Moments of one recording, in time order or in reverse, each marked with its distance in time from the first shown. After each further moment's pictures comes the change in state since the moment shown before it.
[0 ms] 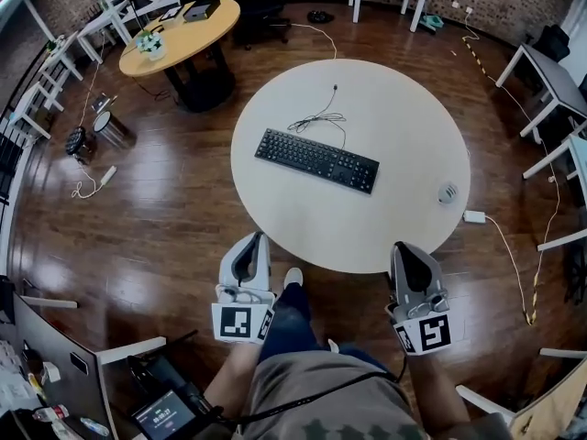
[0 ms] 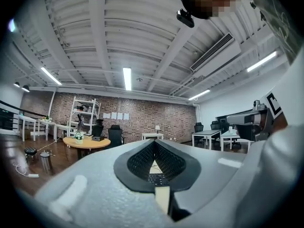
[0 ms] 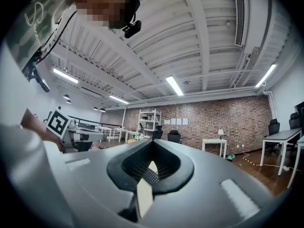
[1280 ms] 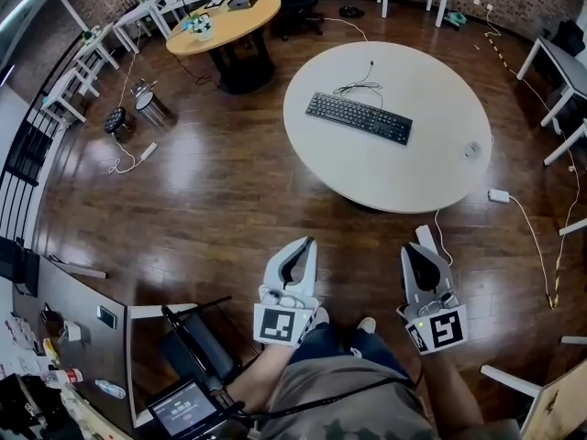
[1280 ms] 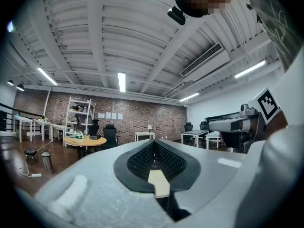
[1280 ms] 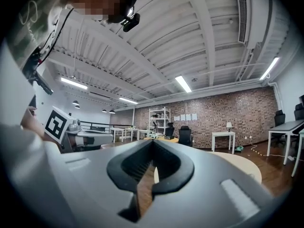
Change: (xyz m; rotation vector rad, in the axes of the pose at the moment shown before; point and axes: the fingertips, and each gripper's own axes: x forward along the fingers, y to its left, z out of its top) left arm -0.222 -0.055 0.030 0.011 0.028 -0.090; right arm -0.137 0.183 0.043 0.060 0.041 0.102
